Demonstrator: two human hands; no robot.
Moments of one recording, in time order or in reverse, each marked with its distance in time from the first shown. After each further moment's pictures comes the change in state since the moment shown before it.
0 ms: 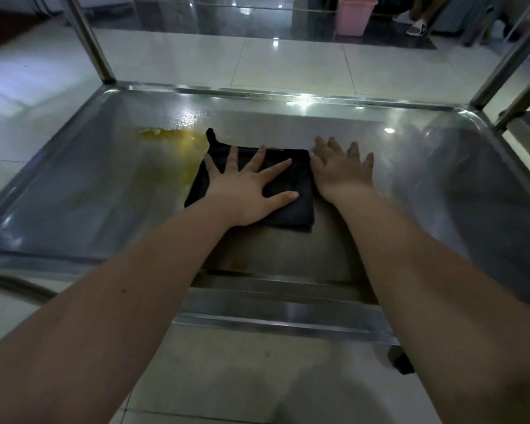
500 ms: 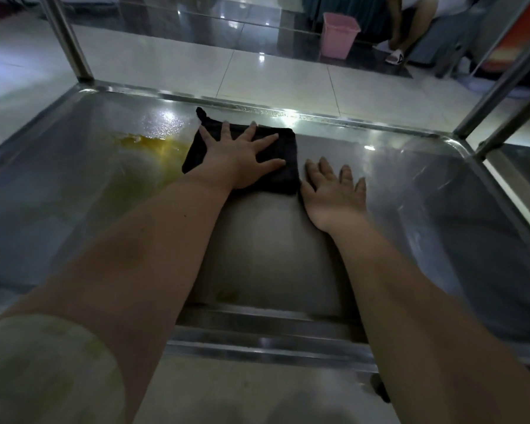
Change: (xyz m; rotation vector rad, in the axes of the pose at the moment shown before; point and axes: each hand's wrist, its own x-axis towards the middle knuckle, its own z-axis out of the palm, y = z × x) left_hand 0.101 -0.021 -0.019 -0.013 0.051 -0.035; right_hand 0.003 0.004 0.008 -0.064 0.008 0.024
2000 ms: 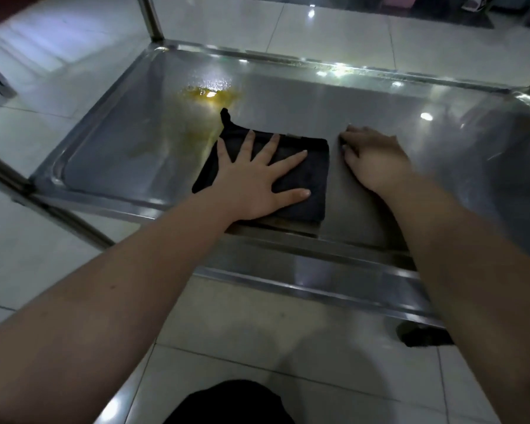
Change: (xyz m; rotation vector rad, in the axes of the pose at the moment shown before) left_hand -0.184 -0.011 0.010 -0.001 -0.070 0.031; right_hand -0.048 -0.013 -0.017 0.067 0.048 -0.294
